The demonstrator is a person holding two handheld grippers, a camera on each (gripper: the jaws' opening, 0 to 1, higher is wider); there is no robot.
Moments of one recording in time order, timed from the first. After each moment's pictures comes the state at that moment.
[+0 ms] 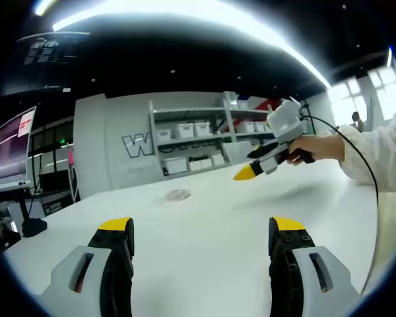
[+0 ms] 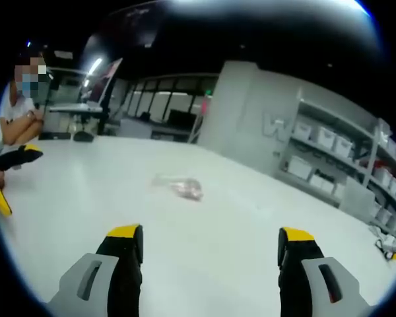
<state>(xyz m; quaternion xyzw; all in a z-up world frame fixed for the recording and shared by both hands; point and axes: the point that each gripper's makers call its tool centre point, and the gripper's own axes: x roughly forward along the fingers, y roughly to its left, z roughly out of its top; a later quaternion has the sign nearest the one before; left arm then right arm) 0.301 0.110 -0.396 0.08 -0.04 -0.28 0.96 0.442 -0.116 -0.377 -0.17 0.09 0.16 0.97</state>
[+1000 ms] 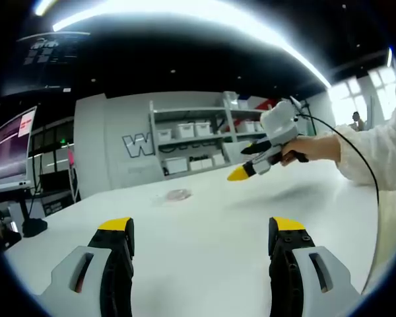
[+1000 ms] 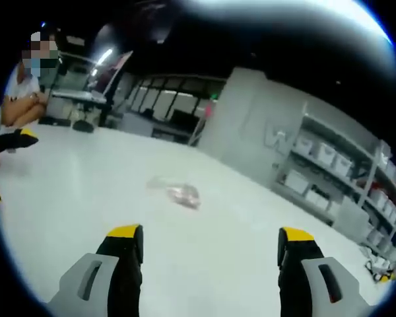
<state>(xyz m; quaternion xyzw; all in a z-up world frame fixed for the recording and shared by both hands) 0.302 0.111 -0.396 0.08 -0.04 -0.28 0.96 0.458 -0.105 -0.368 -0.23 0.06 0.15 0.96</state>
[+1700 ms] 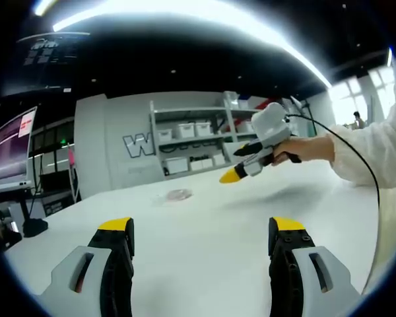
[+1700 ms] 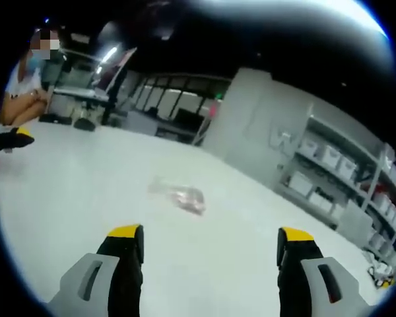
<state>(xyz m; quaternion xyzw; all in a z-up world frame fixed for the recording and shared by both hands) 0.303 0.112 -0.397 0.08 -0.04 -0.28 0.96 0.472 -0.087 -0.371 -0.23 0.07 0.17 0.95</state>
